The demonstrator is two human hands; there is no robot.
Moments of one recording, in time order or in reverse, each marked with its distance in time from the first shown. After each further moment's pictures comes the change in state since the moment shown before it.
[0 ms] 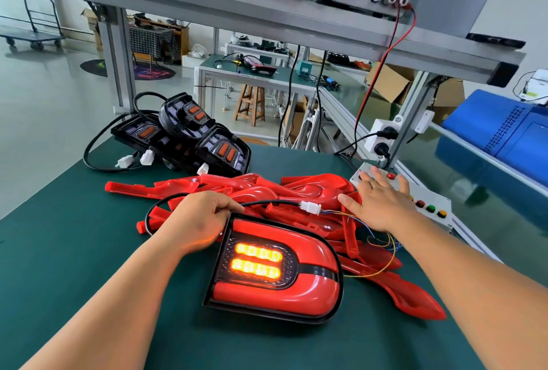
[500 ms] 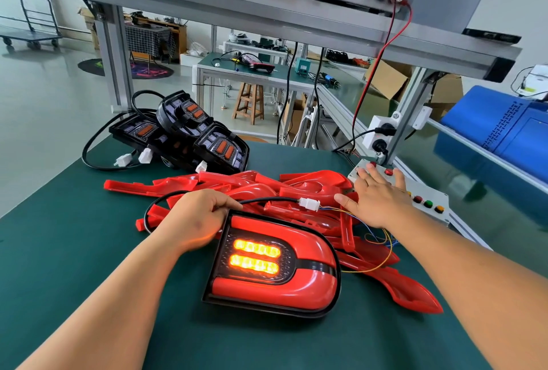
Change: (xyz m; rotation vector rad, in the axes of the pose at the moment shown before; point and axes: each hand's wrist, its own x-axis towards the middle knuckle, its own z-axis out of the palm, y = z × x) left_hand 0.001 -0.006 0.002 0.003 0.020 0.039; right_hand -0.001 -0.004 0.000 -0.088 0.003 -0.006
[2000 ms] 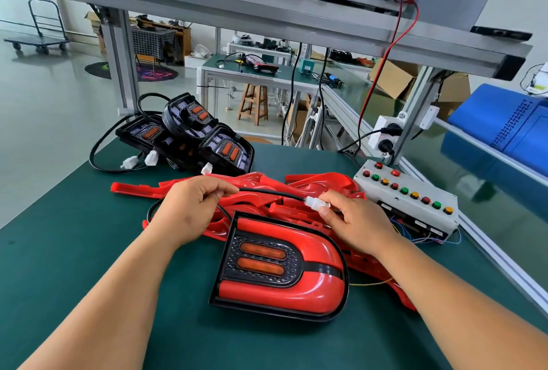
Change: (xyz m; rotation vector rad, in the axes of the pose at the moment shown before) left_hand -0.008 0.007 -0.018 -0.126 0.247 0.085; right_hand -0.043 -0.045 0.002 0.491 0.333 -0.349
